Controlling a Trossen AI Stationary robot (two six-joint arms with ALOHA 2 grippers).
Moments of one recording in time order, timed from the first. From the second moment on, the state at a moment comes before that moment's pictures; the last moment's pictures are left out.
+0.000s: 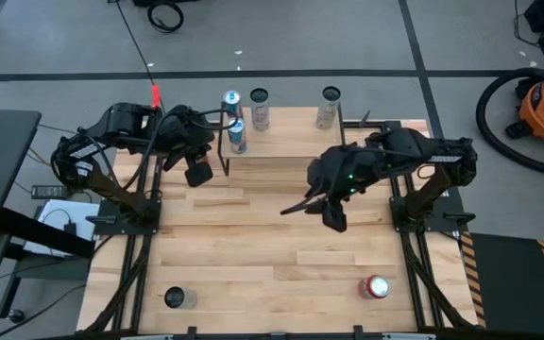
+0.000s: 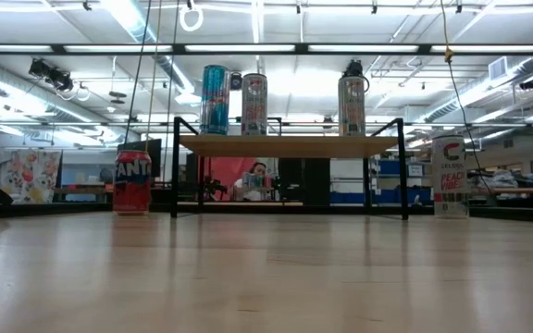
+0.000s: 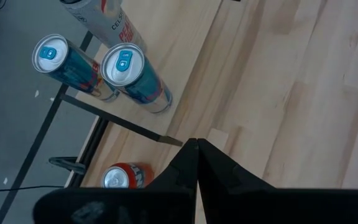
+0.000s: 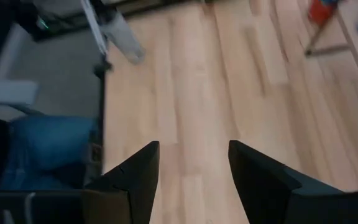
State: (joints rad) left arm 0.05 1.44 2.00 -1.57 -0.37 -0.19; right arm 0.23 1.63 2.09 -1.28 0.00 0.39
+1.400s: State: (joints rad) left arm 0.05 1.44 2.00 -1.57 -0.34 -0.16; right arm 0.19 1.64 2.09 -1.10 0.08 0.38
